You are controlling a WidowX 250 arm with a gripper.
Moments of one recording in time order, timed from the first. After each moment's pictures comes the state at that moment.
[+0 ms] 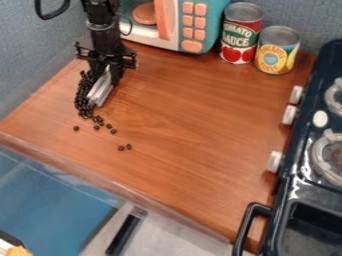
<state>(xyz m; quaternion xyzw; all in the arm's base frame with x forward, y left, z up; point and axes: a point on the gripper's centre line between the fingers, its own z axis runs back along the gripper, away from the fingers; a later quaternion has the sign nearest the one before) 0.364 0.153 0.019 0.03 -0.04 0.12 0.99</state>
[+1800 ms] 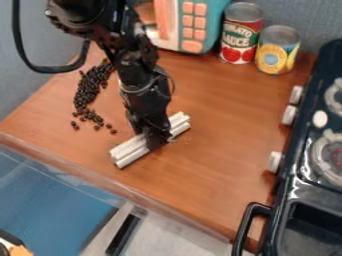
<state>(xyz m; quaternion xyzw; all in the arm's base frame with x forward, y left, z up) 0.291 0.041 0.011 0.01 -0.10 -0.20 0.97</state>
